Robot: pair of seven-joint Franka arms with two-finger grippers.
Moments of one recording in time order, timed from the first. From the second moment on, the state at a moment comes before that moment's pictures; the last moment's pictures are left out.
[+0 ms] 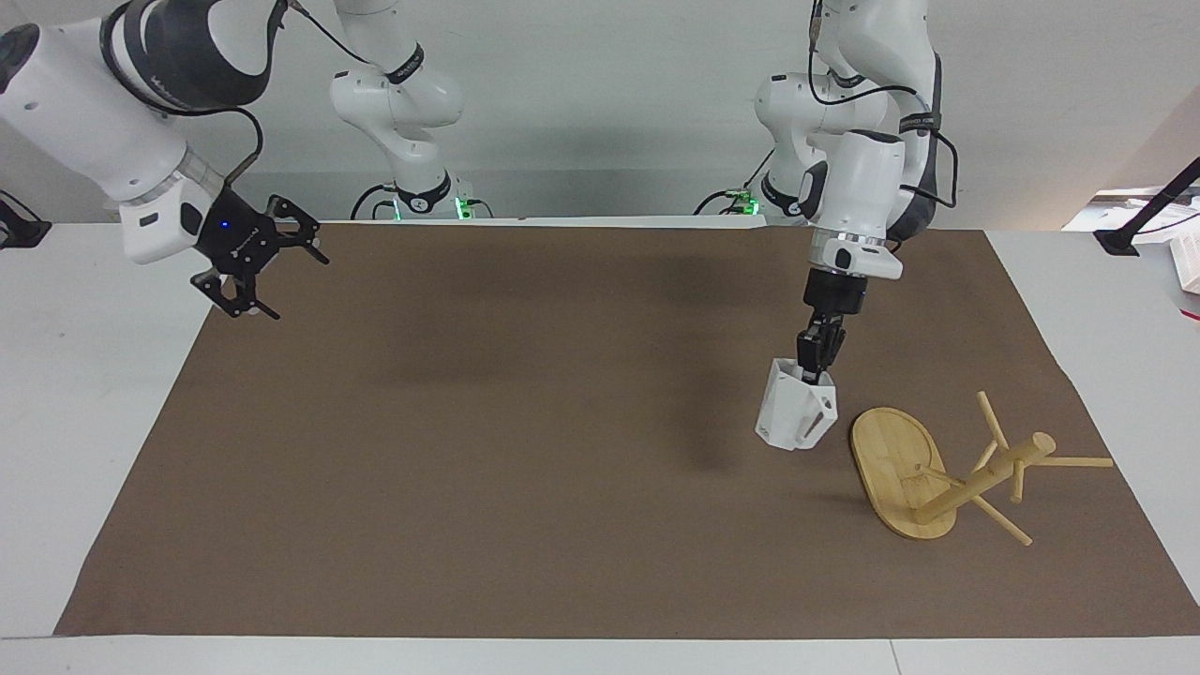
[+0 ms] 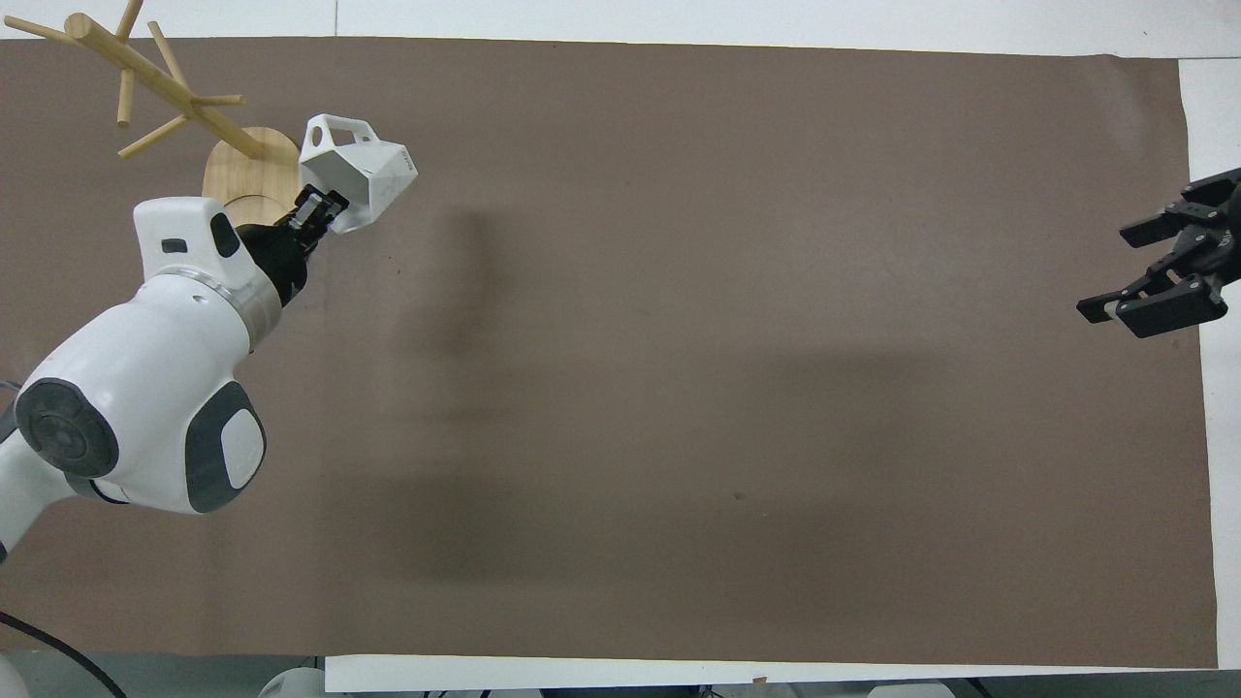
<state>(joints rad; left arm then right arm) -0.19 -0.02 -0.12 -2.38 -0.07 3.14 -0.99 -0.03 0.02 -0.14 -1.63 0.23 1.52 -0.87</state>
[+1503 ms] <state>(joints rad) 0.00 0.16 -0.12 -2.25 -0.06 3.18 -0.78 0.02 -0.01 -0.17 -1.56 -0.04 1.35 -0.06</state>
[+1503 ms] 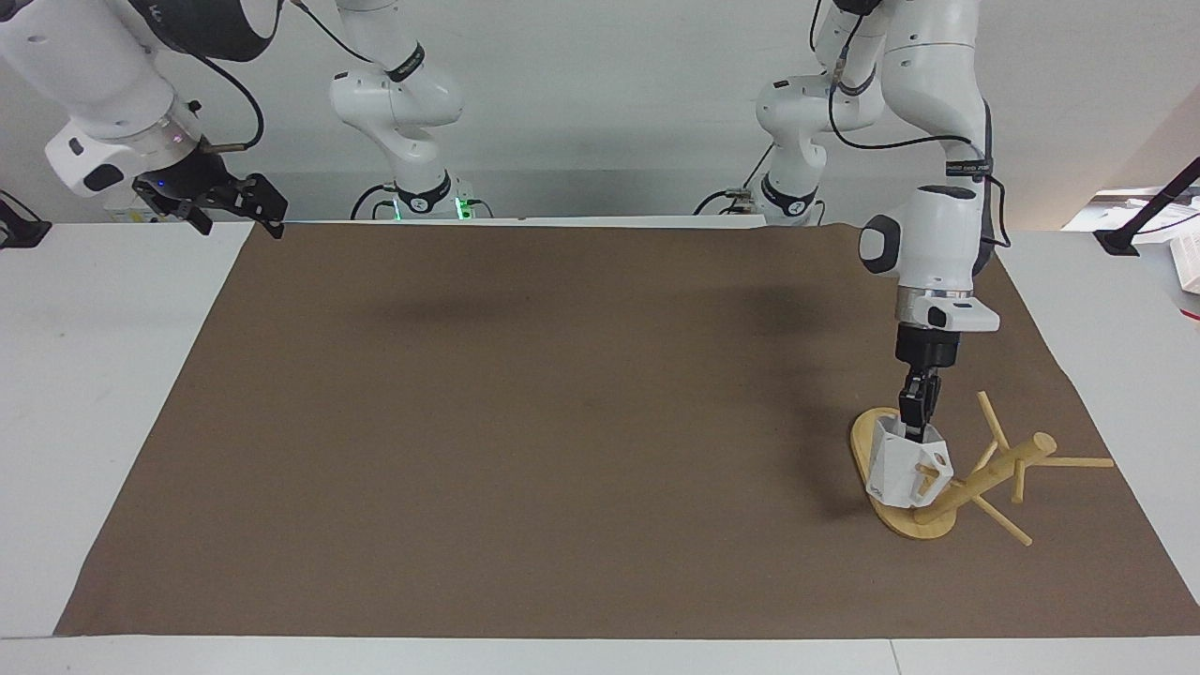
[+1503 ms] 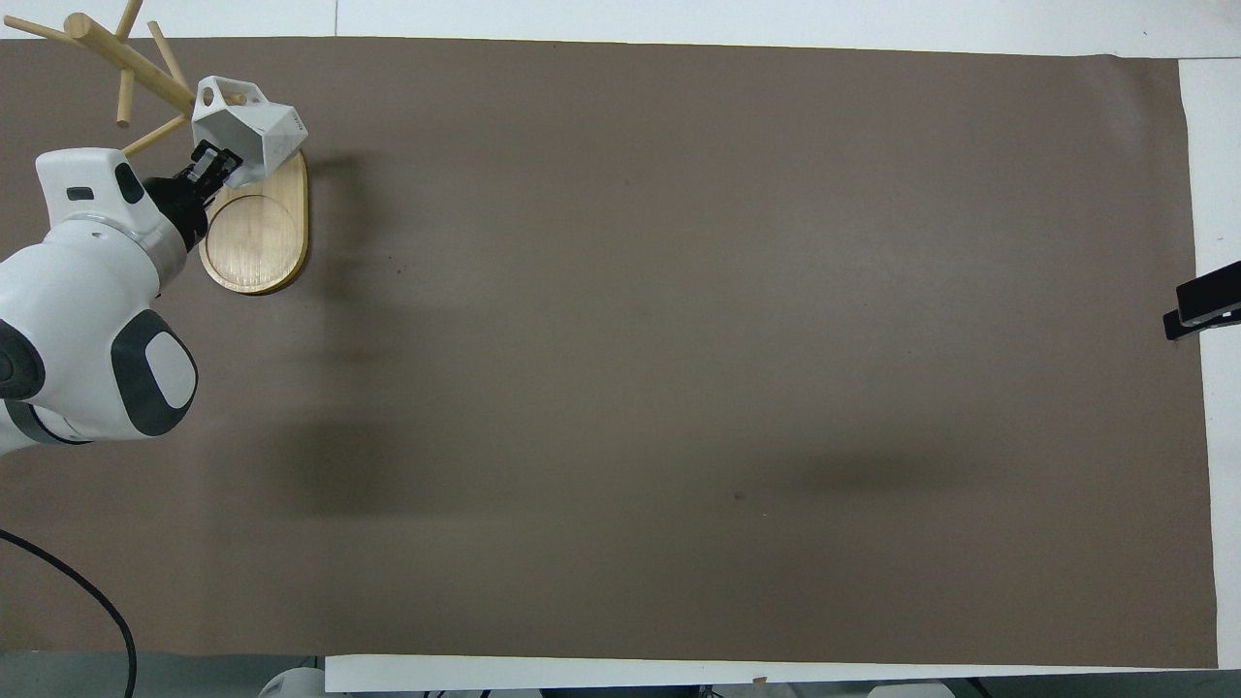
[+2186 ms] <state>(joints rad) 0.02 0.16 -0.12 -2.19 -0.06 2.95 -0.74 0.02 -0.02 -0.17 -1.58 -0.04 1.35 -0.05</state>
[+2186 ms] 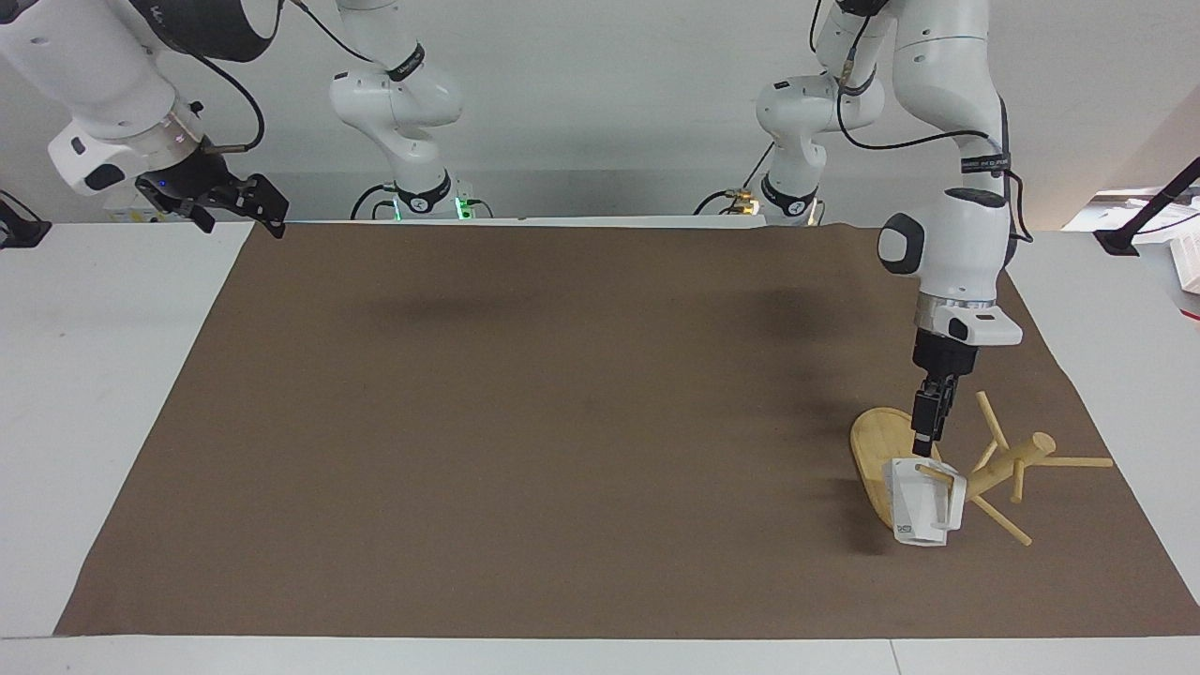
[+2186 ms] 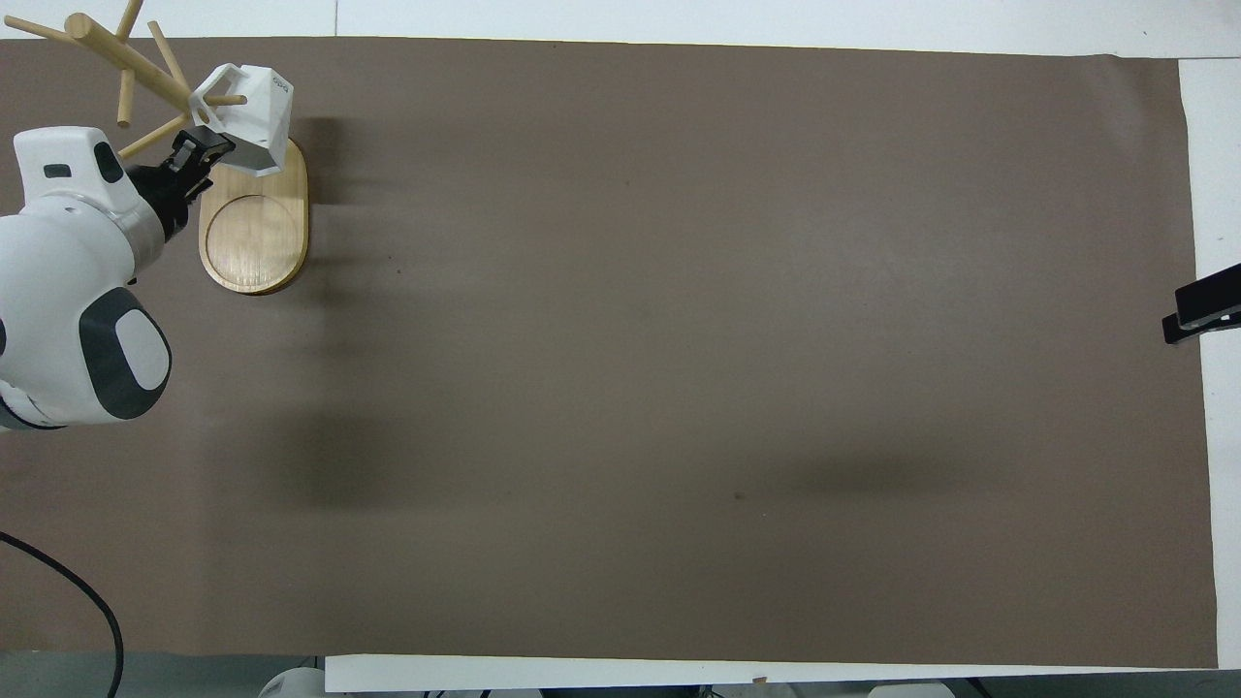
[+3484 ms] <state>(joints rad) 0.09 -0.07 -0.12 -1.72 0.02 1.64 -0.12 0.03 -0.02 -0.16 -1.58 -0.04 1.43 -0.05</state>
